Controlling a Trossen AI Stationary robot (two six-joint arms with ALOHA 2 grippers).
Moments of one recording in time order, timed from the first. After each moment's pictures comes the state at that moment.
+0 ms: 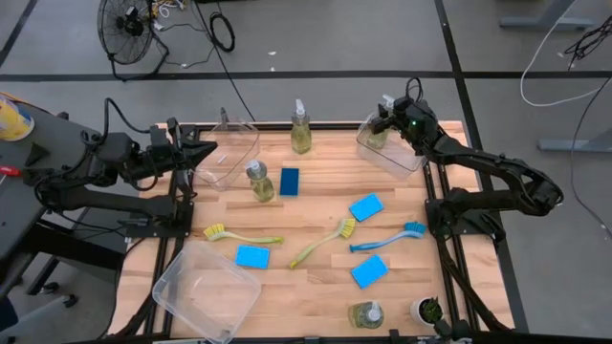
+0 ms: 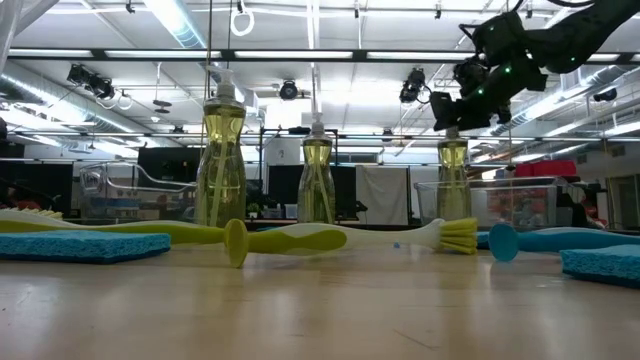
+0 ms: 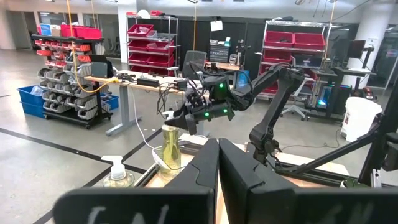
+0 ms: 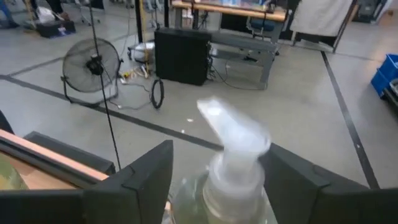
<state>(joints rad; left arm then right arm) 0.01 0.59 0.99 -0.35 -0.33 -0.07 -0.78 1.12 0.62 0.26 0.39 0.03</state>
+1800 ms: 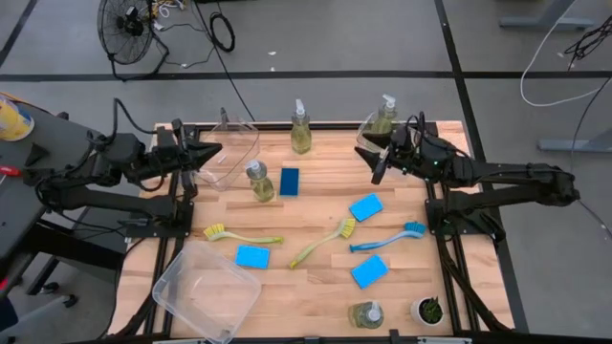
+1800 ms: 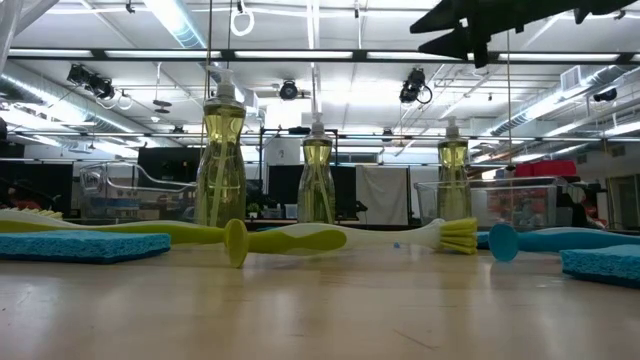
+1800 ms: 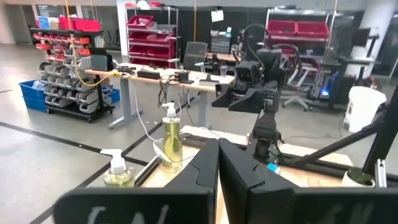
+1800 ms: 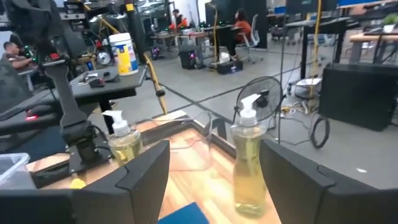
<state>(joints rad) 0.01 0.63 0.99 -0.36 -0.33 -0.06 -0.16 0.87 0.68 0.13 0.32 0.16</state>
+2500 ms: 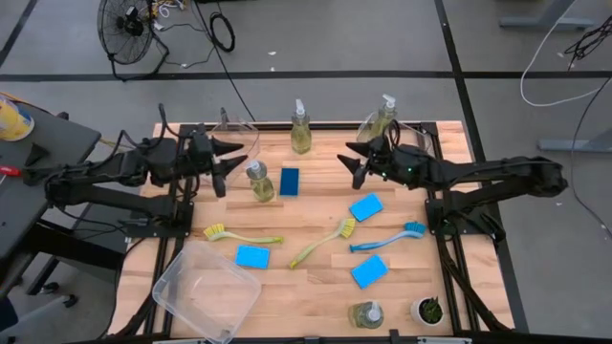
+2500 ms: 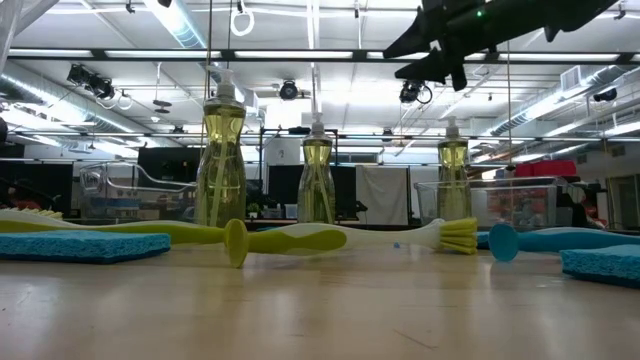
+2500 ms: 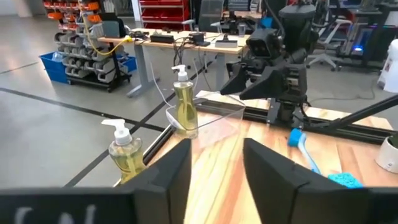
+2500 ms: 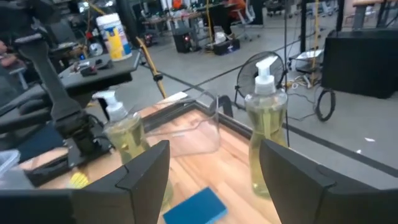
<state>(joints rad) 0.01 0.80 0.99 -0.36 -0.40 -0.06 -0.12 1.09 0.68 0.28 0.38 0.27</state>
